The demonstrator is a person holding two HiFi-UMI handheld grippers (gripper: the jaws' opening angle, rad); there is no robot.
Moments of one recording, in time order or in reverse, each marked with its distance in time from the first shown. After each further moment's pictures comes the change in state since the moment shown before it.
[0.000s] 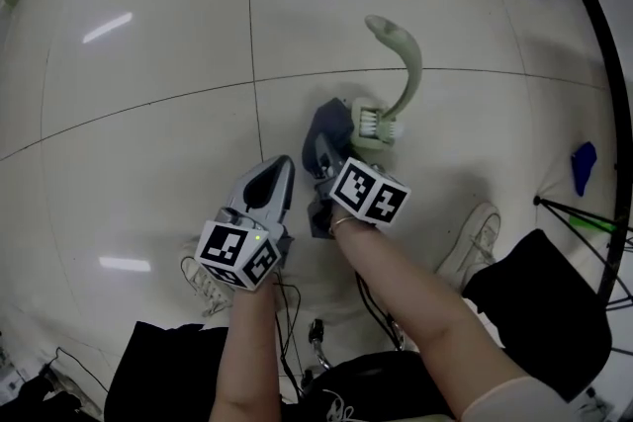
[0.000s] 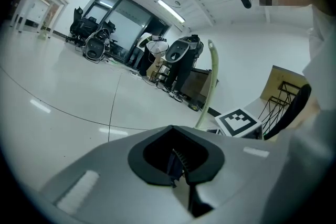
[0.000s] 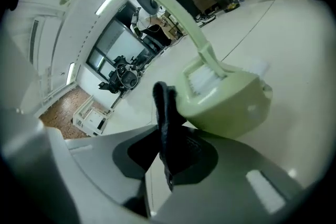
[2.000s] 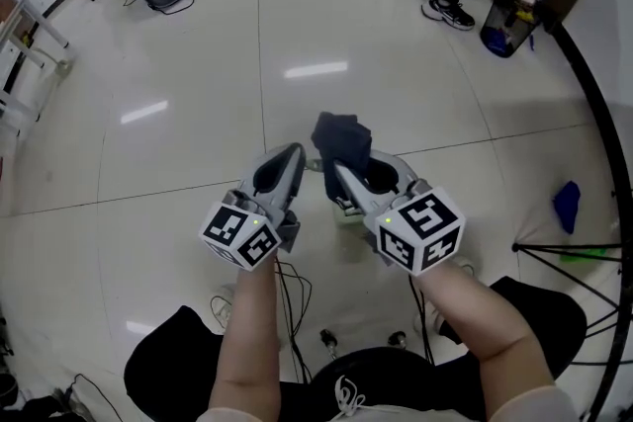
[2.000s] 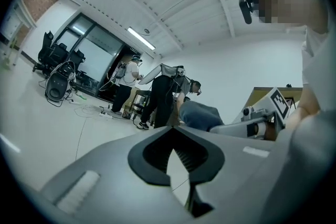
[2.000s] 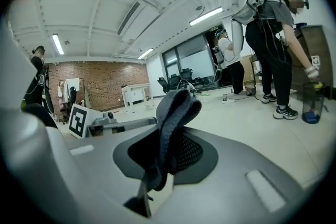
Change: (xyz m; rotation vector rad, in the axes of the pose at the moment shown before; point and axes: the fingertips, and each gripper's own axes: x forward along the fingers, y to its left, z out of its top) left arm 0.047 -0.126 0.227 0.226 -0.283 -0.239; right arm -0.185 0.189 0.212 -0.840 -0.168 0.407
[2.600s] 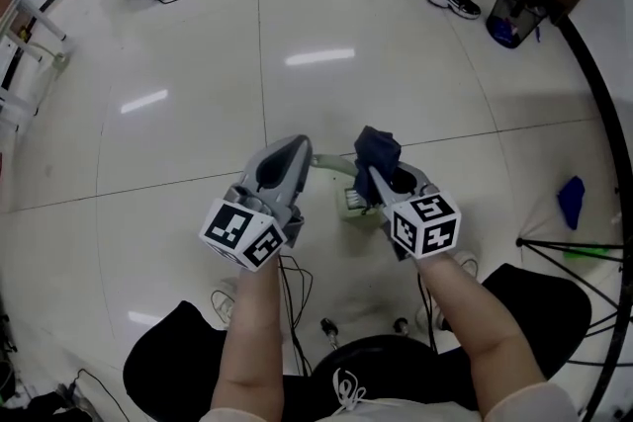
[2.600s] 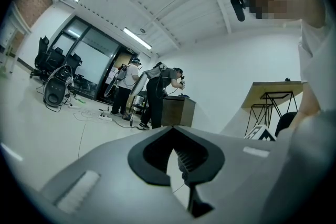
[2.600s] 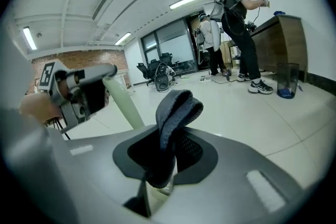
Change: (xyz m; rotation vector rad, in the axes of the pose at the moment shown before) left arm 0.009 -0.006 0.002 0.056 0.018 -0.002; right arm -0.007 -0.080 -0.113 0.112 0.169 -0.208
